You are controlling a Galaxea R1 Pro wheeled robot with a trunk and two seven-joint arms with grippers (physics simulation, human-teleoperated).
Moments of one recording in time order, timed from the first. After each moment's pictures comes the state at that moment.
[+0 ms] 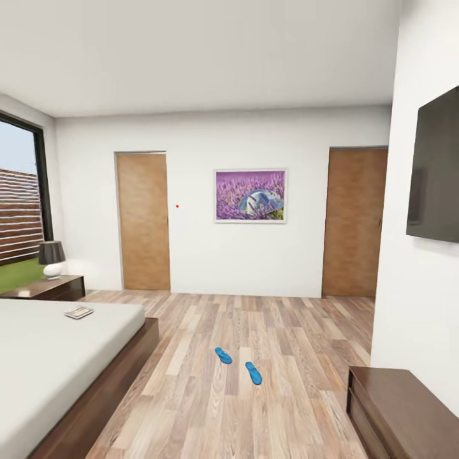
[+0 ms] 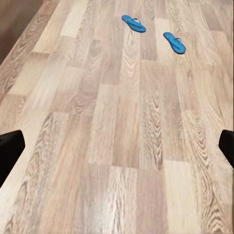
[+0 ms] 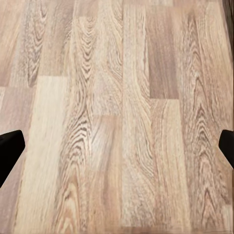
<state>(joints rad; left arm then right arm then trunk) -0.01 -0.05 0.00 -0.58 0.04 -0.22 -0.01 0.00 -0.01 -0.03 -0.40 0.00 -0.09 -0.04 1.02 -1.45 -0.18</state>
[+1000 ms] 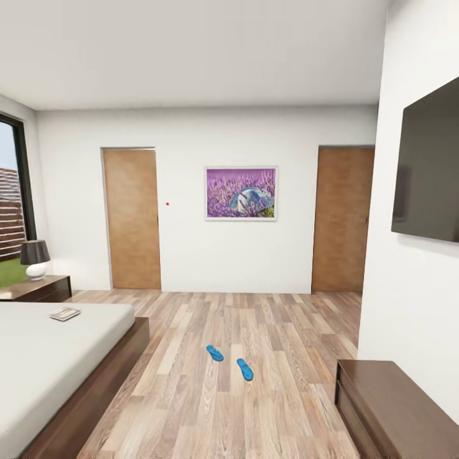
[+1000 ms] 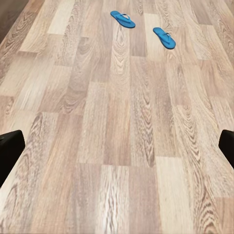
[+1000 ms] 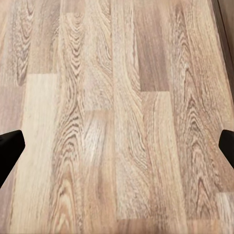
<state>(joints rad) -0.01 -0.05 0.00 -0.58 0.04 -0.22 -0.01 0.00 -0.01 -0.03 -0.40 0.00 -0.09 -0.04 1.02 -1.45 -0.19</state>
